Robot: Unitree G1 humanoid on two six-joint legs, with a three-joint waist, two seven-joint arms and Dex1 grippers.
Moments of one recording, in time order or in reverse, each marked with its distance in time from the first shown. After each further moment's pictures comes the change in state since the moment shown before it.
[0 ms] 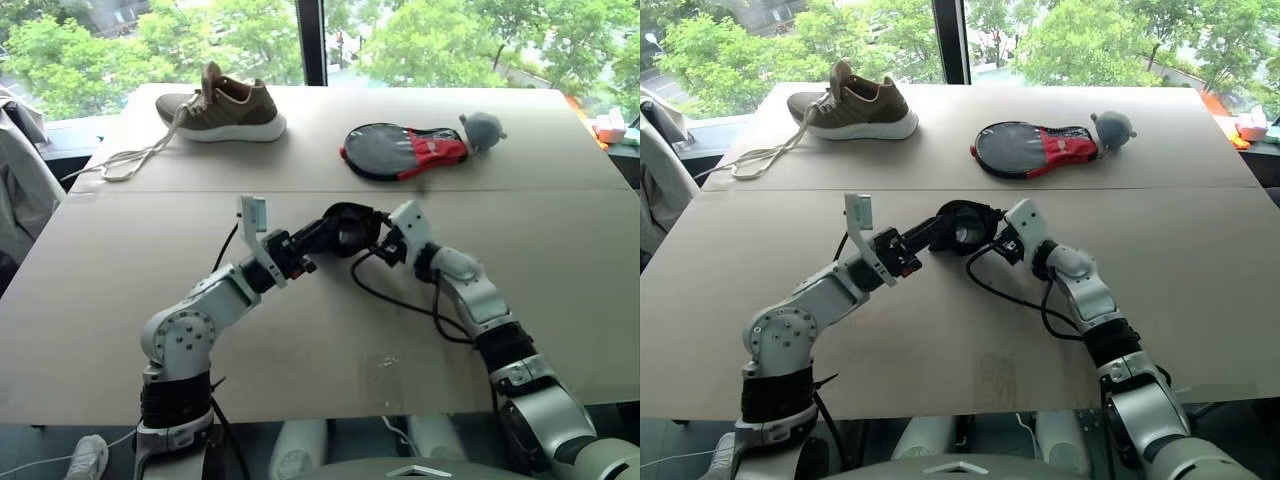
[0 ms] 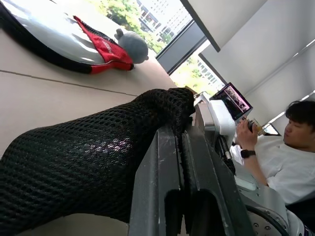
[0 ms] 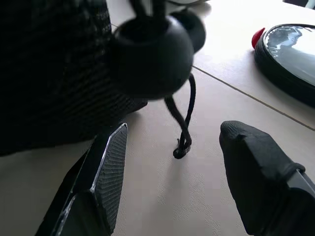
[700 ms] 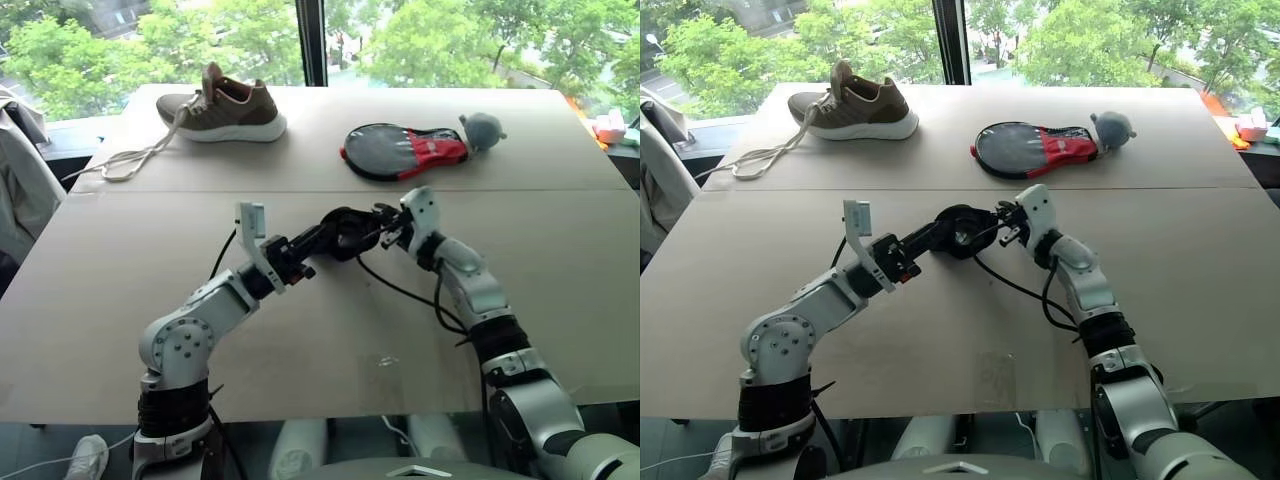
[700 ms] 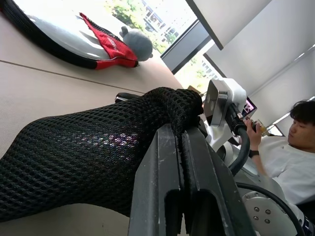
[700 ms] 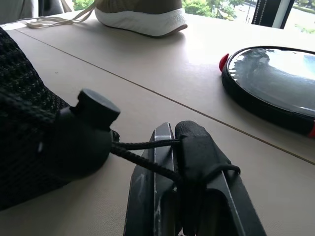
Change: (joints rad) left arm 0.023 0.000 0.001 -0.023 -0.010 -0.006 0.017; right arm -0.024 0.022 -0.106 0.038 0.030 -0.032 -0.007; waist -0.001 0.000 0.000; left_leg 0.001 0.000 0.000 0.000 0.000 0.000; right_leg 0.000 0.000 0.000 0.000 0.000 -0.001
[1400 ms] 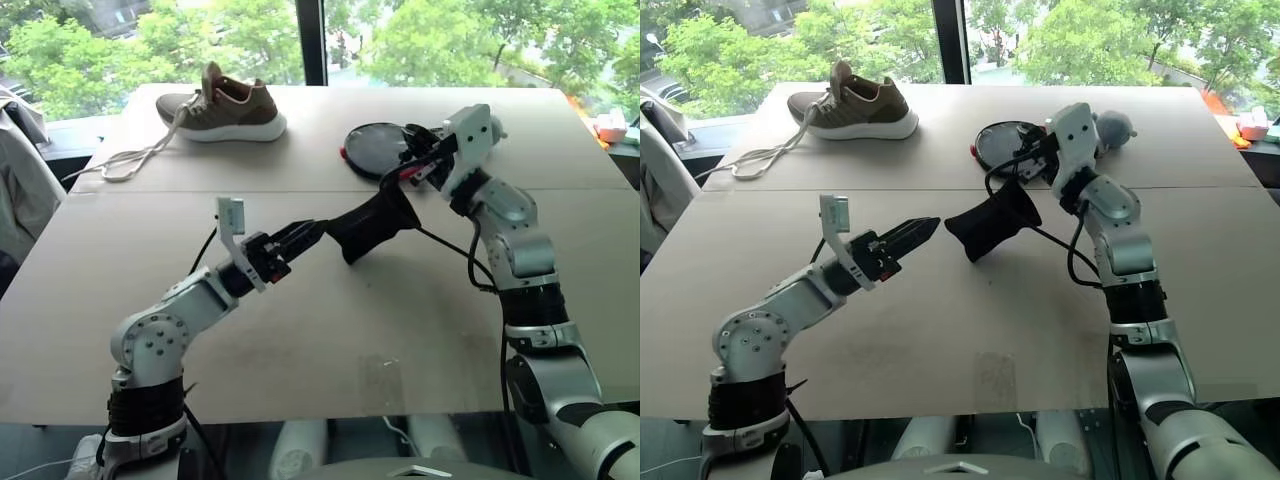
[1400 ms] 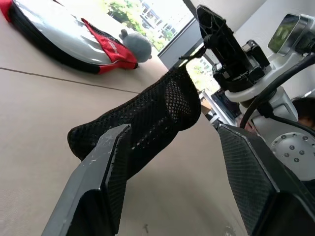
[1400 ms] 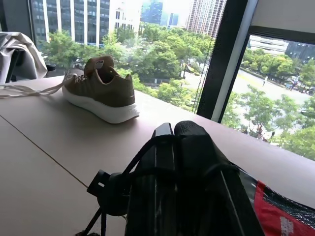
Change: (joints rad) left arm -0.060 0.163 0.038 0.033 -0.082 0.008 -0.067; right arm -0.186 -0.106 -0.094 -0.321 0.050 0.227 -0.026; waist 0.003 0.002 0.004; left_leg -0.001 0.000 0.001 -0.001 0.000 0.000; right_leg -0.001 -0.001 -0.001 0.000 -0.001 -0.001
